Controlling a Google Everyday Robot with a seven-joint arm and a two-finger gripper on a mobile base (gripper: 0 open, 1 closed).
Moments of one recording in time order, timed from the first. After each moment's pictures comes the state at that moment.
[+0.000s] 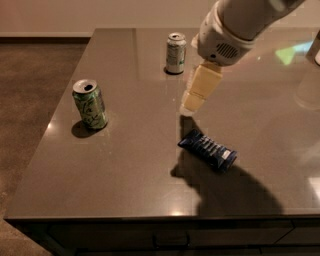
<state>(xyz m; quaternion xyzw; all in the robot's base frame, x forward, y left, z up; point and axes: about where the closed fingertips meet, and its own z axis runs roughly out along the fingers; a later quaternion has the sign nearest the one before) 0.530 -0.076 0.975 -0.63 0.73 0.02 0.26</state>
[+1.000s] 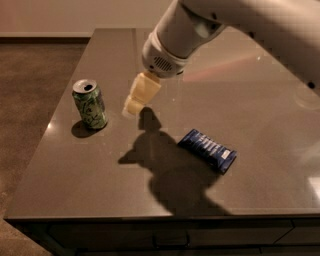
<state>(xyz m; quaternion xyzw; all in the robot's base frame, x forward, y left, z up) 0.556 0.038 0.939 -0.61 0.74 0.11 0.28</state>
